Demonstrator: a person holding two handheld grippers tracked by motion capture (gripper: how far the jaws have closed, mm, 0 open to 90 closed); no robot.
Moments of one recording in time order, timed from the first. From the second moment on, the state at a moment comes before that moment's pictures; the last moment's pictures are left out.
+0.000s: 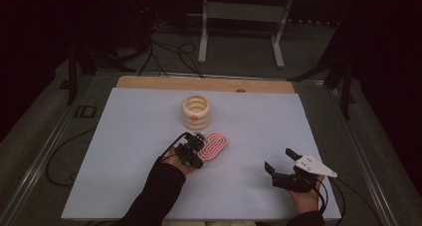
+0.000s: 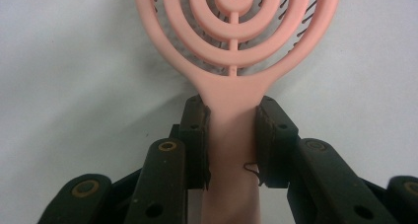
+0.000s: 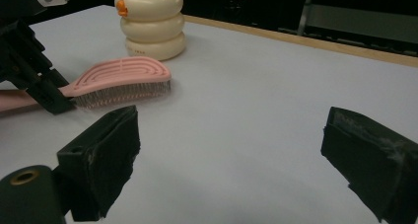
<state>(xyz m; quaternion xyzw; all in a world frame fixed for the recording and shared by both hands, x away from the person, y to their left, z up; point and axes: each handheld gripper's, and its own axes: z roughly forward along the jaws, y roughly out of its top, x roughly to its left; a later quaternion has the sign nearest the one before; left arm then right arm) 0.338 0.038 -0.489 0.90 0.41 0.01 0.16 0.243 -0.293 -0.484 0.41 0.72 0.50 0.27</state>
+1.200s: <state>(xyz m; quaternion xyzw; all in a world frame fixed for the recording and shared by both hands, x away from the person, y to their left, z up) 0.333 0.060 -0.461 0.89 0.40 0.06 0.23 0.245 -0.291 -0.486 0.41 0.72 0.49 0.26</state>
